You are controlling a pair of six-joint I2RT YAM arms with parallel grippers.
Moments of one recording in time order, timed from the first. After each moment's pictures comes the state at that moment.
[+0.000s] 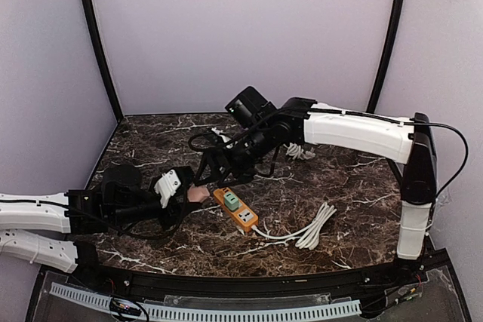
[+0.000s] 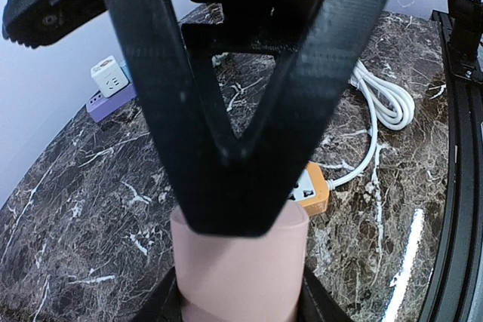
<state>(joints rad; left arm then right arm) -1.06 0.92 0.49 0.00 -0.14 0.17 1.02 1.94 1.79 -0.73 -0.57 0.61</state>
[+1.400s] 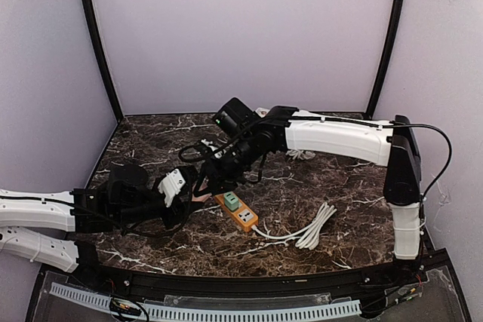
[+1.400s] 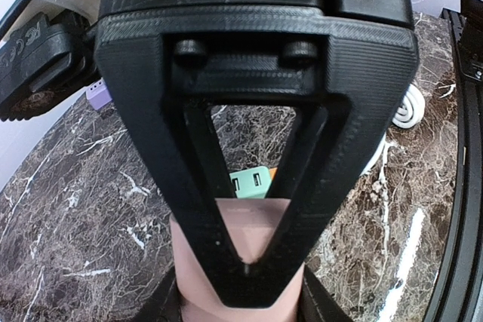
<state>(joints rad) -1.05 0.98 0.50 0.02 -0.16 0.15 1.05 2.06 1.87 -0.74 -0.61 0.63</state>
